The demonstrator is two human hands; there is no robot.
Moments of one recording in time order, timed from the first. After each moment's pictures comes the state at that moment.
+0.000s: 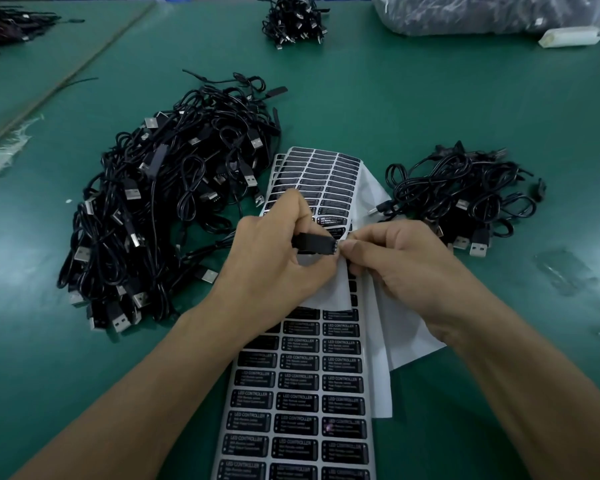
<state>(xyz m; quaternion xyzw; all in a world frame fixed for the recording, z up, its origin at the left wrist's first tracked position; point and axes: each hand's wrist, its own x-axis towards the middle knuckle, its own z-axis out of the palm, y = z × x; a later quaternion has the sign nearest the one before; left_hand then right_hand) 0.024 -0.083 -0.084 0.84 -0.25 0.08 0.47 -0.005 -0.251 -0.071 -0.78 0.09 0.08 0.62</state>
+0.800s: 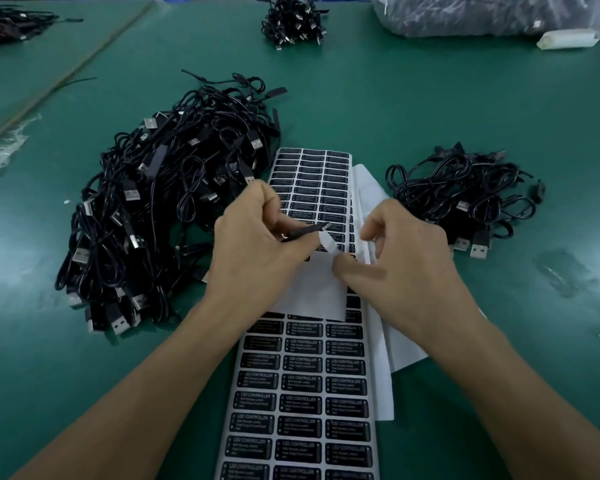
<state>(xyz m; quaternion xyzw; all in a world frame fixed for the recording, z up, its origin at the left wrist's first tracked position) 0.035 -0.082 -0.087 0.79 -0.14 0.09 0.58 -0.012 -0.244 -0.074 -0.94 0.04 -0.10 0.34</state>
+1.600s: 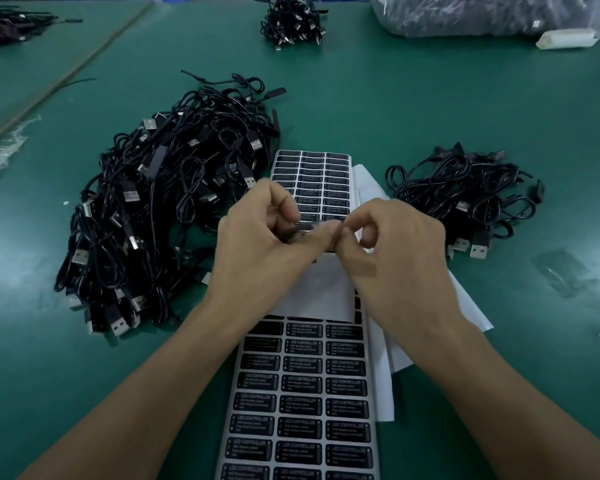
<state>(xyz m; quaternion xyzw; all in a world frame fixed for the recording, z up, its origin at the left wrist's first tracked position) 0.034 -0.085 -0.085 0.78 -0.14 0.09 0.60 -0.006 -0.231 -0.078 -0.92 0.02 -0.20 0.33</state>
